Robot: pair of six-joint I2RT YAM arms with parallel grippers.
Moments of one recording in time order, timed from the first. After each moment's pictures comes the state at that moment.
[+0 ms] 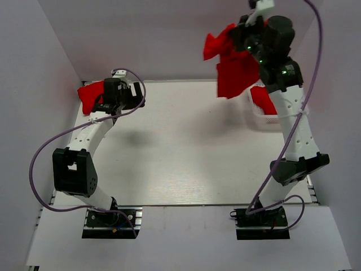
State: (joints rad) left arm -0.14 1.57 1.26 -0.21 0.08 -0.21; right arm 0.28 1.72 2.28 -0.50 -0.06 -0.03
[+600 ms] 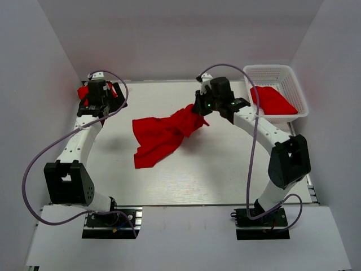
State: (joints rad) left arm -0.03 1.47 1.27 -0.39 -0.14 -0.31; right arm 0.52 1.69 1.45 -0.31 -0.26 0.11
